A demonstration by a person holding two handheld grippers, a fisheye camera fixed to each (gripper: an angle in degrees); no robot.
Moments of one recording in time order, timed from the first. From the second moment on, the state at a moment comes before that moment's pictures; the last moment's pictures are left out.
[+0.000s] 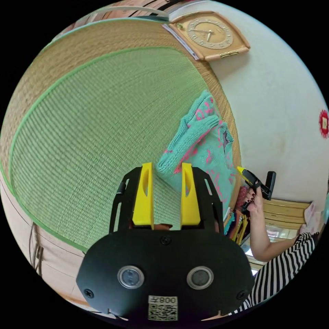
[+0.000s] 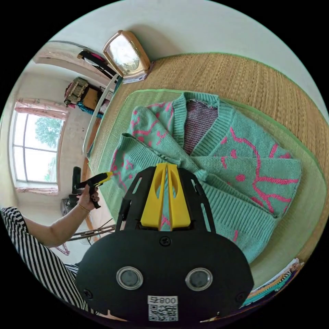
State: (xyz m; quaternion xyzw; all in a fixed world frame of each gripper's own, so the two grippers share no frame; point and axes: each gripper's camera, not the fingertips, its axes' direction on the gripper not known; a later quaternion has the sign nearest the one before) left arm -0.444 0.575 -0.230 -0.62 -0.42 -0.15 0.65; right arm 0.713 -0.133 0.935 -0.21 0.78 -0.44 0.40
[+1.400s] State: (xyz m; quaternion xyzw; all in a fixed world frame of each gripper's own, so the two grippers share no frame) left arm -0.345 0.715 -0.206 -0.67 -0.31 -0.08 0.67; right arm 0.934 -0.222 1.134 -0.28 0.85 -0.33 0.28
